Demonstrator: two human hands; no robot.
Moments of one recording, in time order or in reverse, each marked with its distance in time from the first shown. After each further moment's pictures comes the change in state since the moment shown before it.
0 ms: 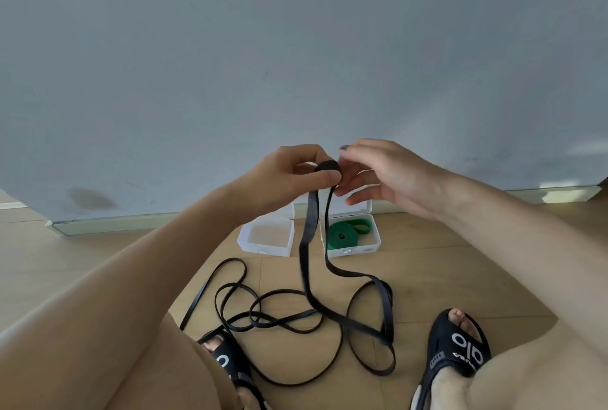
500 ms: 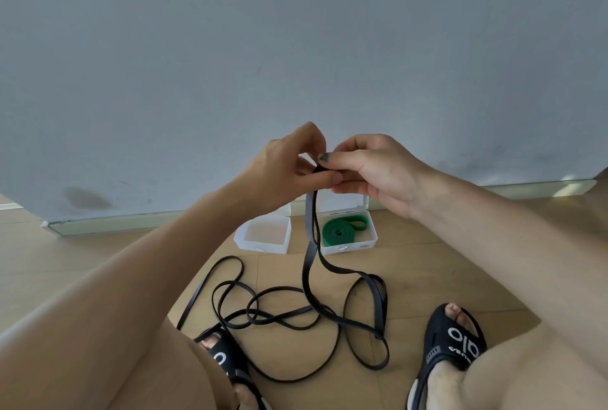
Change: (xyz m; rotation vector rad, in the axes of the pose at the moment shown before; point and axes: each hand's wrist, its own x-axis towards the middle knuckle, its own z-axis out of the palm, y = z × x) left_hand 0.007 -0.001 0.009 0.275 0.126 0.225; right_hand -0.006 -0.004 0.012 0.186 0.139 0.004
